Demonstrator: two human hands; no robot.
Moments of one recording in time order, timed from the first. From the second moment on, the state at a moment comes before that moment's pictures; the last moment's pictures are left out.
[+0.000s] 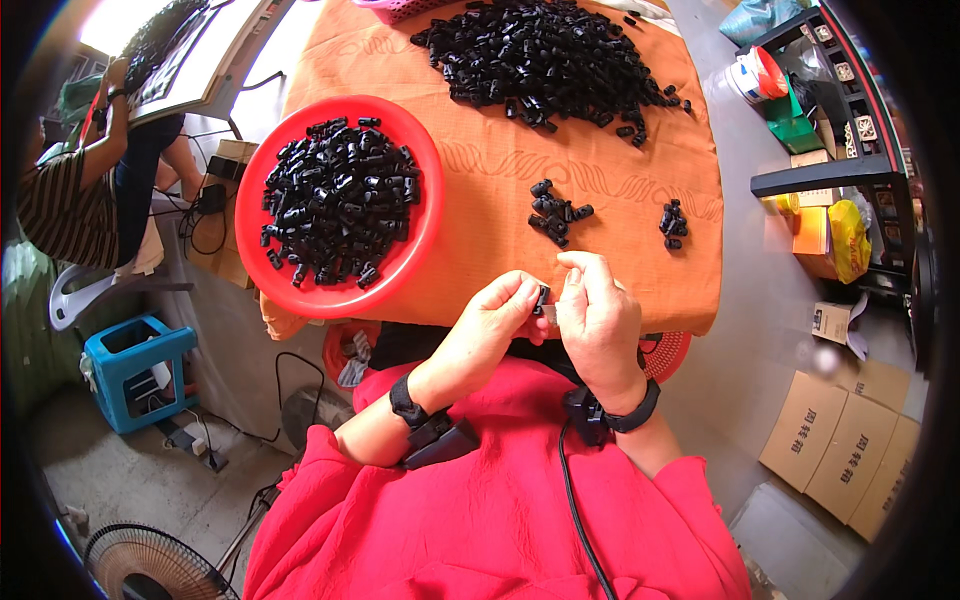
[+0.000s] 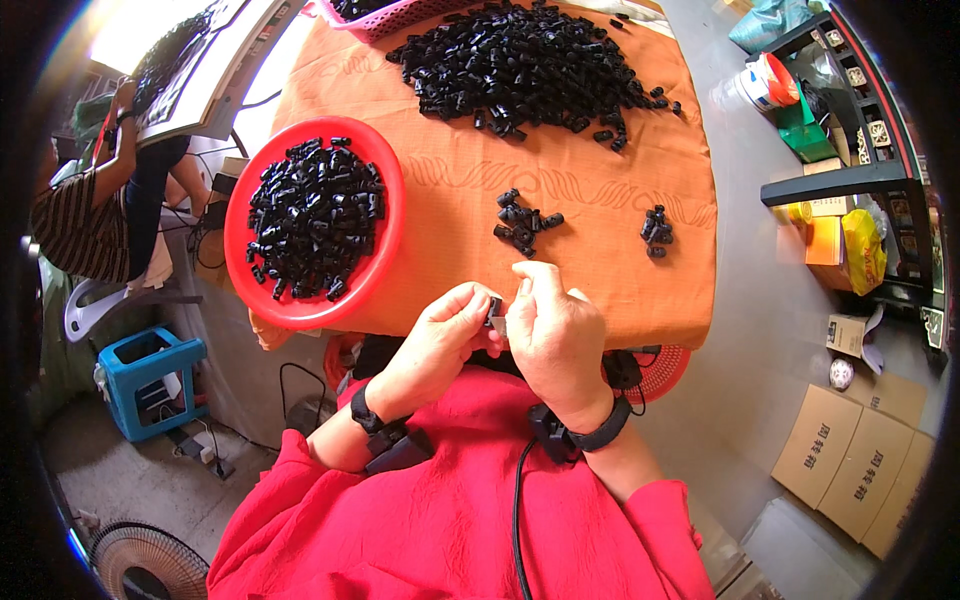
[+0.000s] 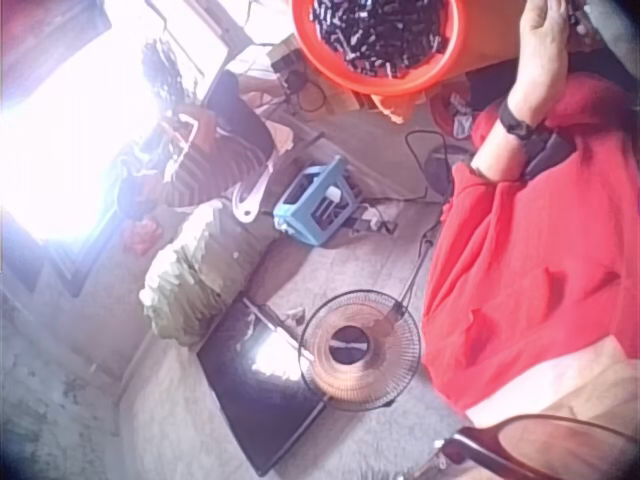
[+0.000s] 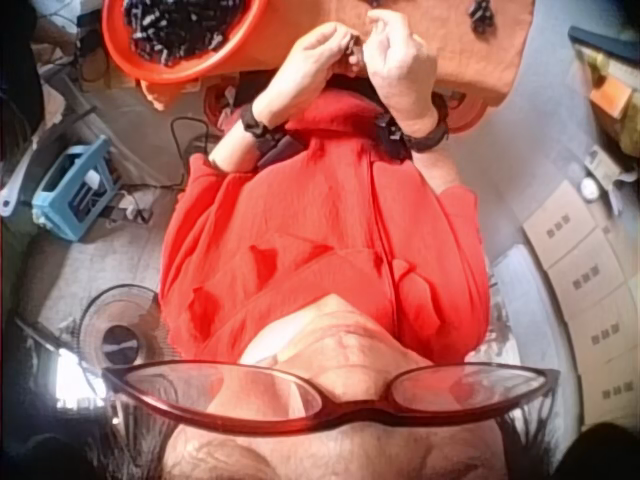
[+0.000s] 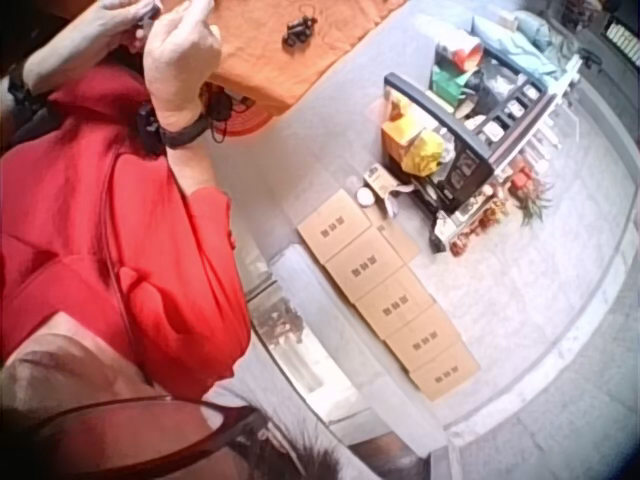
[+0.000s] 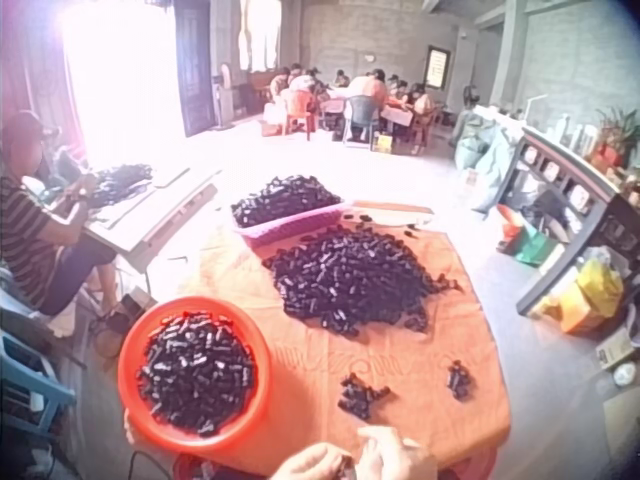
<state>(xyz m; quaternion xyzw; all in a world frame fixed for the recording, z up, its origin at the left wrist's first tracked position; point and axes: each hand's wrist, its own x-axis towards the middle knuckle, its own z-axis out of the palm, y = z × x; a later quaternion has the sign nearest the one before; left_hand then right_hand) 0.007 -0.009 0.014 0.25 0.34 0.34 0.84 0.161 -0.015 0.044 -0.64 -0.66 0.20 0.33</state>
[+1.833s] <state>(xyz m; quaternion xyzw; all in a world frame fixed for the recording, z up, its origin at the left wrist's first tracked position) 0.007 -0.017 0.008 0.14 0.29 0.34 0.88 0.171 -0.022 0.042 -0.68 -0.59 0.24 0.37</state>
